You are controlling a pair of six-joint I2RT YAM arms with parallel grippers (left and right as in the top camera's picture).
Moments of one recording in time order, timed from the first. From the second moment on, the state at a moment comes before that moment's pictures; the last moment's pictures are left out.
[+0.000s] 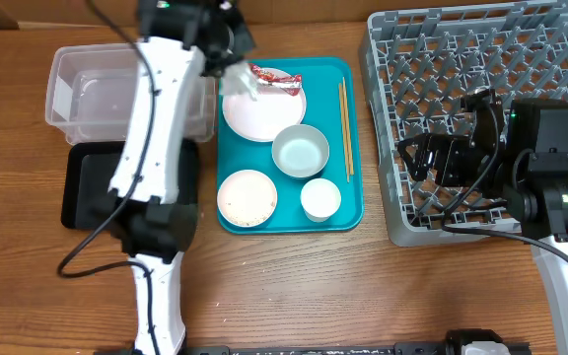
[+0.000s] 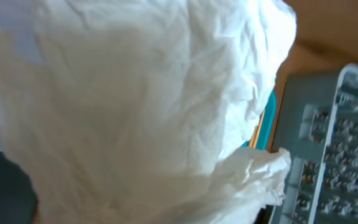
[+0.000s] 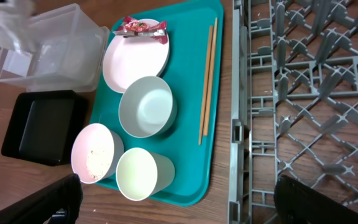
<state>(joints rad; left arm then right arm) -0.21 2.25 2.63 -1.42 0.02 -0.64 0.01 1.18 1.23 -0.91 -0.43 0.15</state>
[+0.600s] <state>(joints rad) 0.09 2.53 2.62 -1.33 0.01 -0.61 0.01 1.18 1.23 -0.91 -0.43 0.16</state>
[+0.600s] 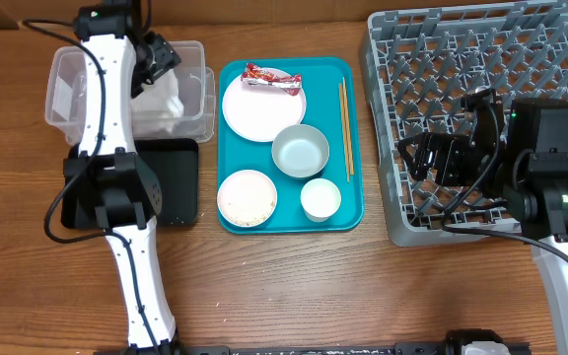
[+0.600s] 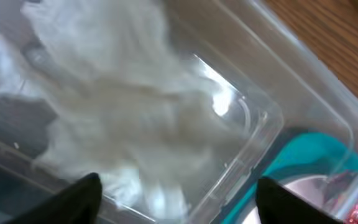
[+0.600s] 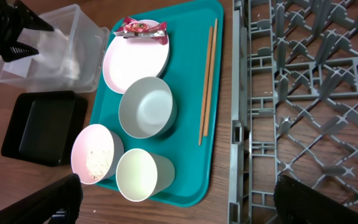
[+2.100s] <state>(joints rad) -0.32 2.64 2.54 -1.08 -0.07 -0.82 0.01 1.22 1.23 -0.93 -0.43 0.15</state>
